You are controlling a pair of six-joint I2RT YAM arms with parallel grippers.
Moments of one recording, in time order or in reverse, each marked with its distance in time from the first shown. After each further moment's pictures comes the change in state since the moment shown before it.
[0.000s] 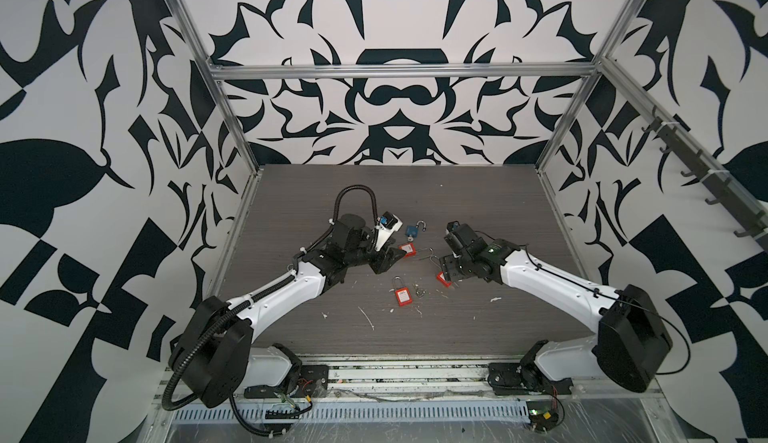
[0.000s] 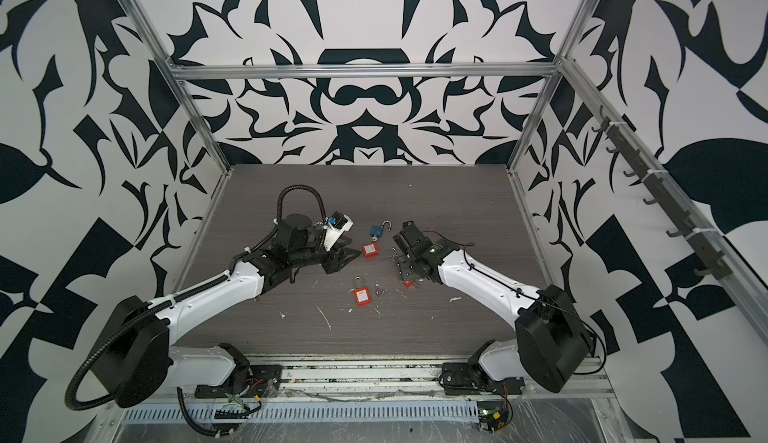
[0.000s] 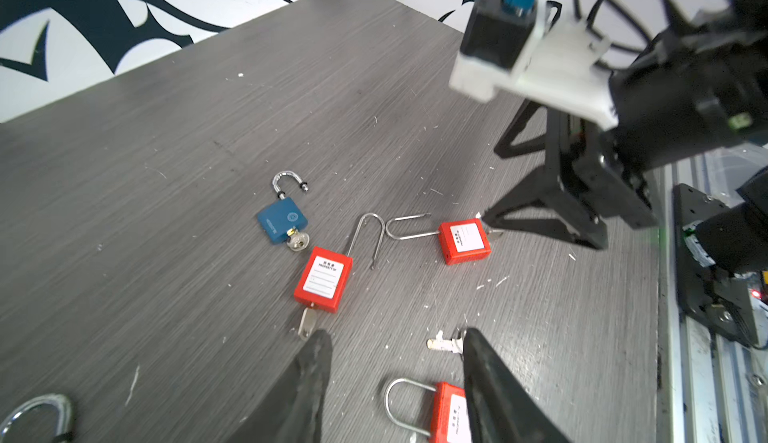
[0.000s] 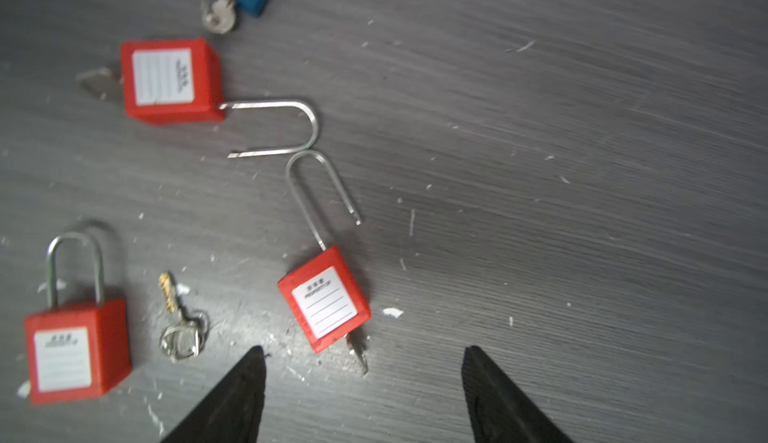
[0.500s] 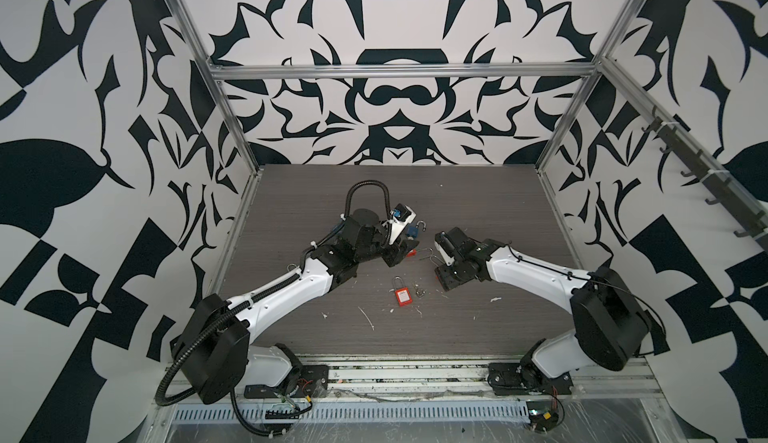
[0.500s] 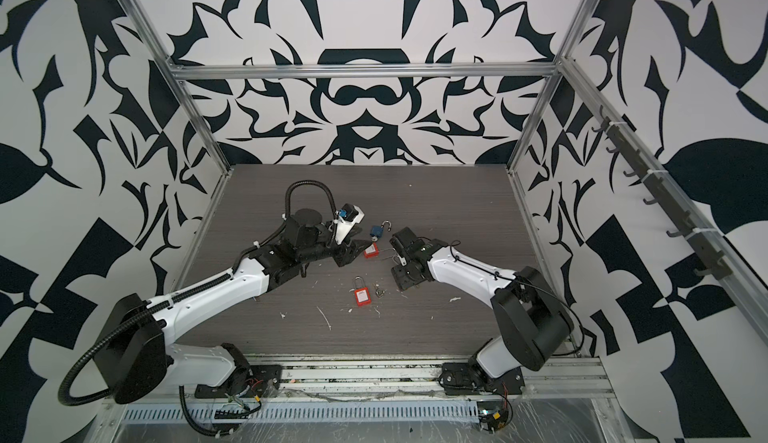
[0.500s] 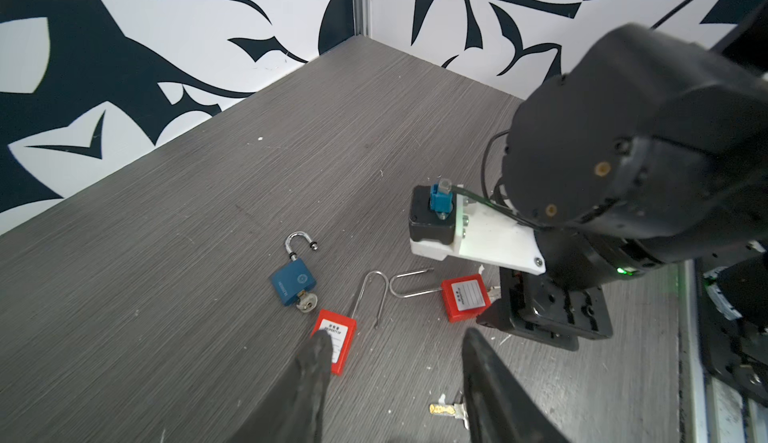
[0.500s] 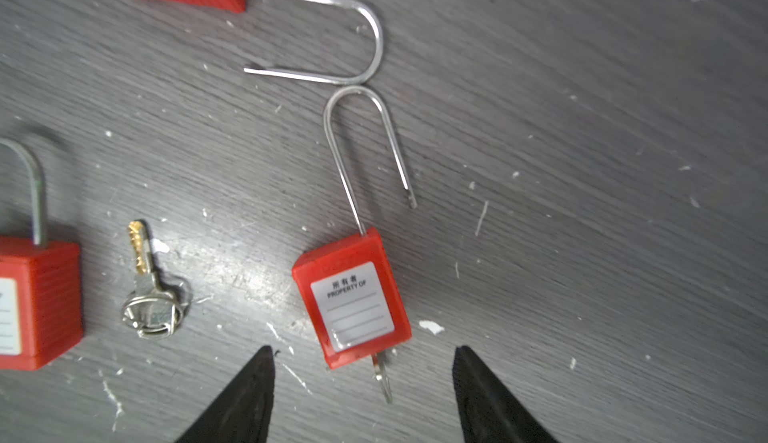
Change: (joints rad) left arm -0.085 0.019 0.101 0.000 -0.122 -0.006; right arm -0.020 0.144 -0.013 0.042 -0.097 -0.150
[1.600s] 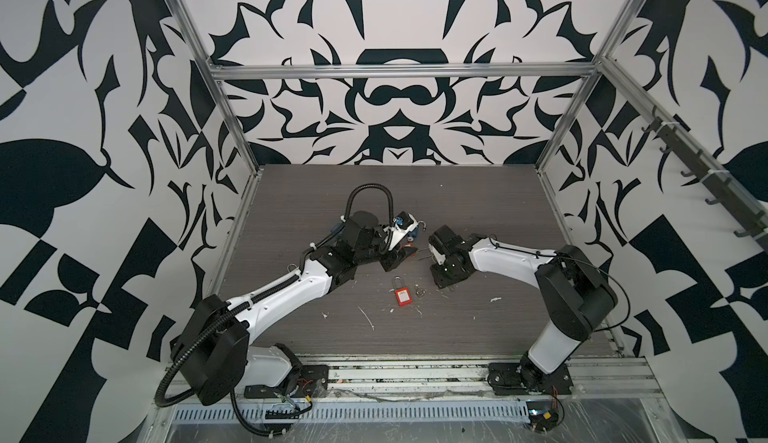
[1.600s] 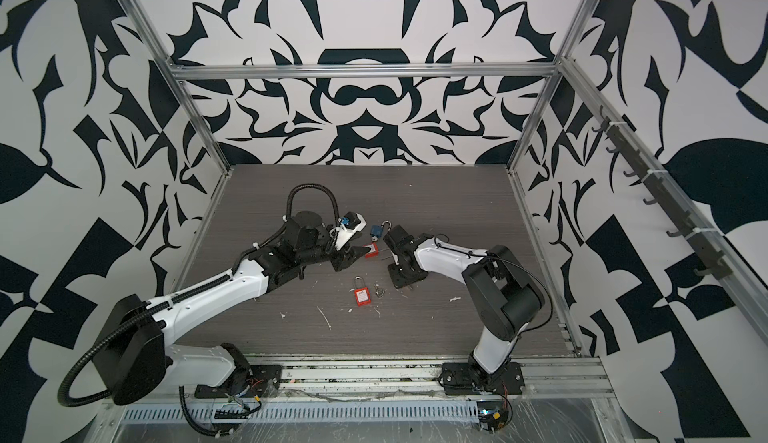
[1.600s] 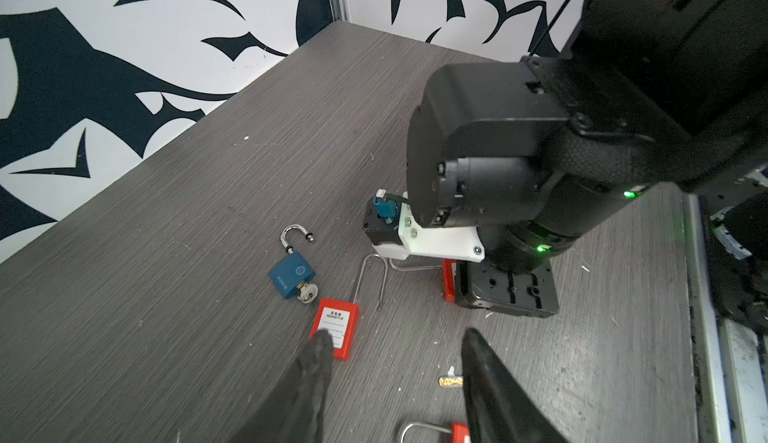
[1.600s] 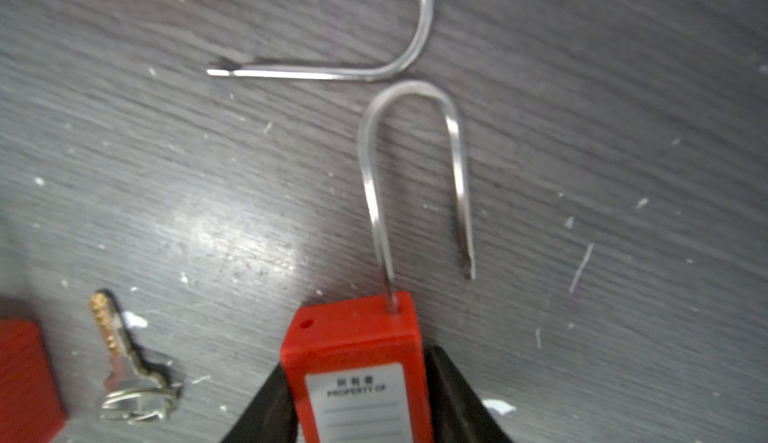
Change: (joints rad) left arm 0.000 -0.008 -0.021 -0.033 0.041 0.126; right arm -0.007 0.170 0.072 0.014 -0.075 0.077
